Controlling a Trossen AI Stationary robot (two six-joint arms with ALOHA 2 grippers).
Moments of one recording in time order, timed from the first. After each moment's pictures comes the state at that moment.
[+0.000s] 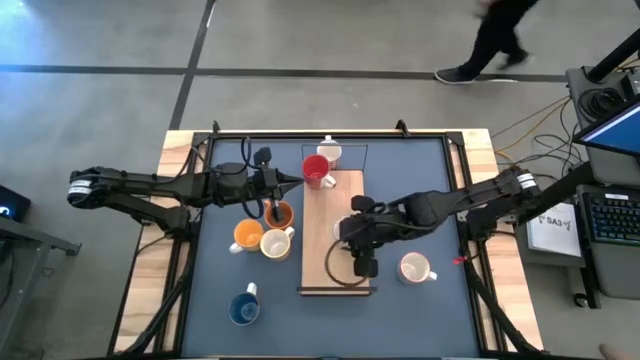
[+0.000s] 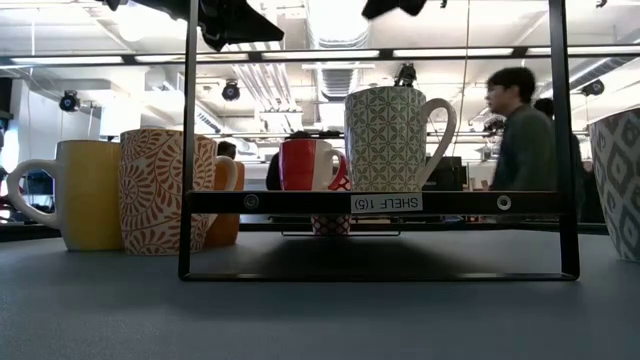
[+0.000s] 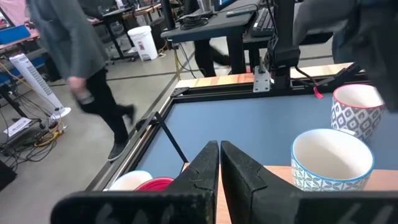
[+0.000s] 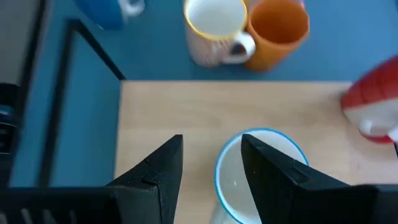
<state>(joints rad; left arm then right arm) 0.03 1.11 0.82 0.08 -0.28 0.17 0.28 1.62 1.58 -0.85 0.16 0.20</state>
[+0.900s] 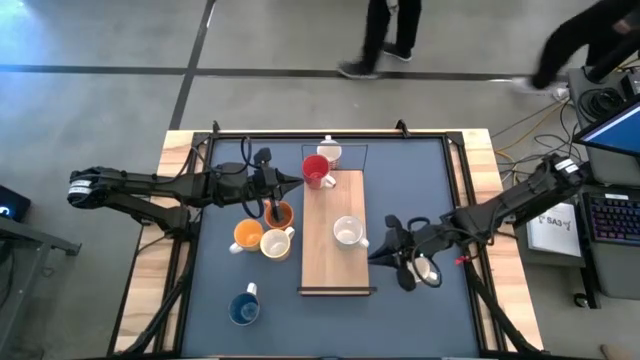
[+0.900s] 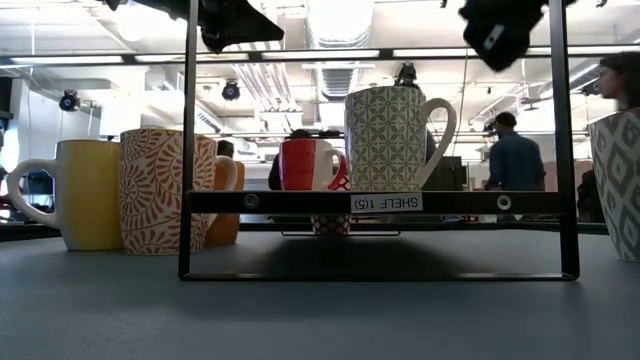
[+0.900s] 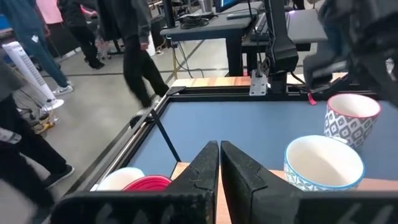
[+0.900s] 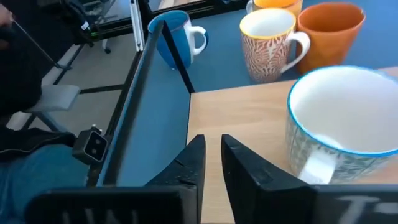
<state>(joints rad) 0.03 1.11 0.82 0.09 -0.27 0.10 0.43 1.17 0.74 -0.05 0.16 0.41</state>
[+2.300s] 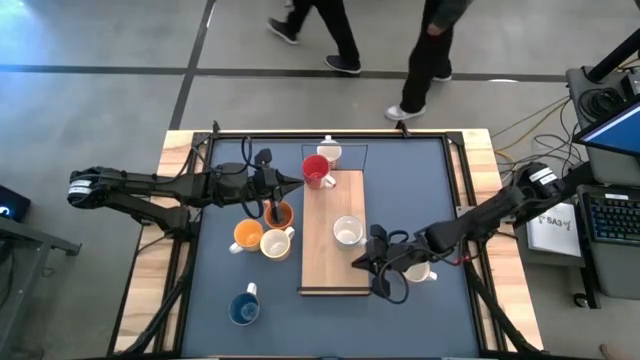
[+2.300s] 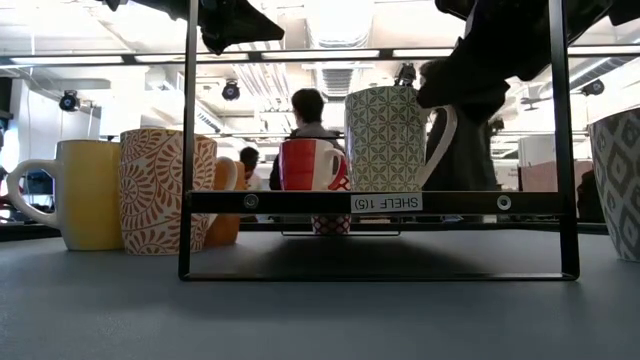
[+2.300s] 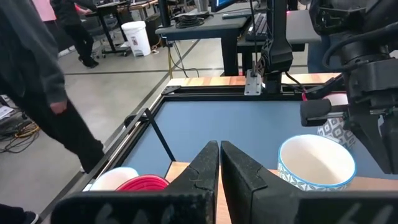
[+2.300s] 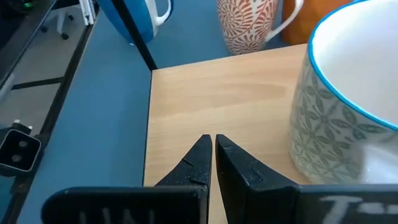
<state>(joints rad) 0.03 1.11 0.82 0.08 -0.25 0.09 0.43 1.46 0.75 0.13 0.26 0.42</state>
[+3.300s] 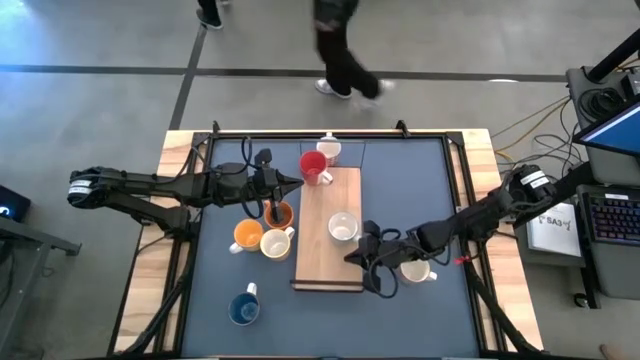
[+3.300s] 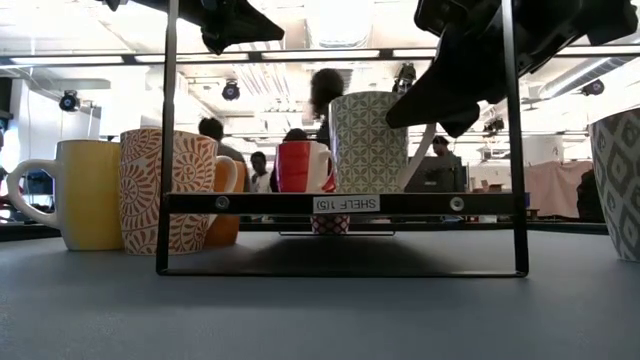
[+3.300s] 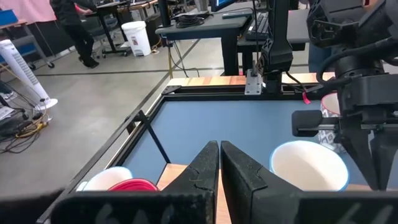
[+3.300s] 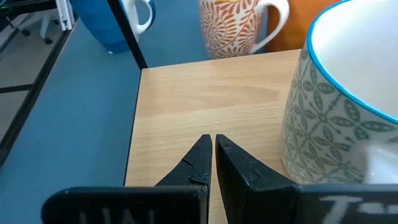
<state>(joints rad) 0.03 1.11 0.82 0.08 -0.25 0.10 0.37 1.54 0.75 0.22 0.29 0.35</state>
